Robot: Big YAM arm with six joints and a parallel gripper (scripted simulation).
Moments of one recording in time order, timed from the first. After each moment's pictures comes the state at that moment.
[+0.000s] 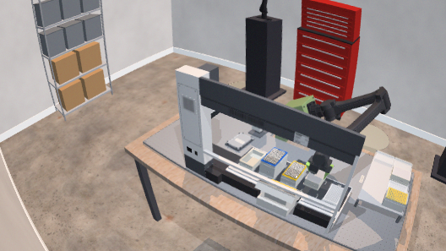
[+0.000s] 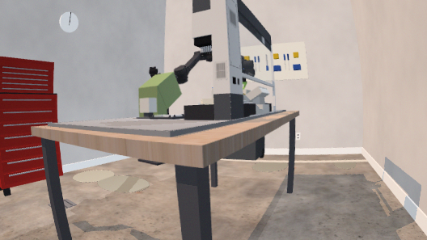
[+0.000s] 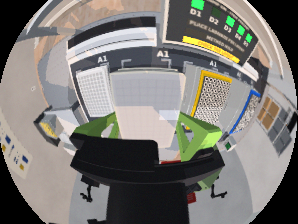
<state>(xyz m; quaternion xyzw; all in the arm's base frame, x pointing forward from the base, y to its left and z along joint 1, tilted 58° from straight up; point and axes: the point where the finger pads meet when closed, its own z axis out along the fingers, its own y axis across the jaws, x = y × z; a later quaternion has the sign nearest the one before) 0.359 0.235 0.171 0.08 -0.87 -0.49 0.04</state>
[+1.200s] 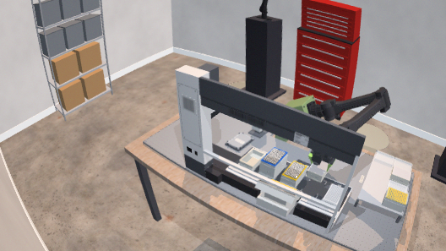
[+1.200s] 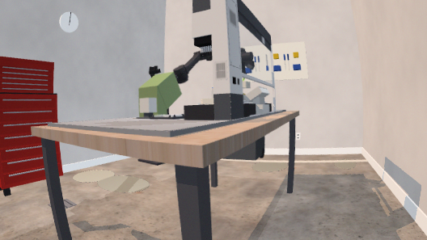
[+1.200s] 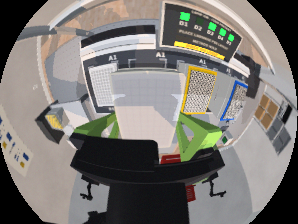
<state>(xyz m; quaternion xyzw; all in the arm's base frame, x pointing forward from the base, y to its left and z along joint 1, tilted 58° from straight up) 0.365 0.191 0.201 0.08 -0.87 -0.49 0.04</state>
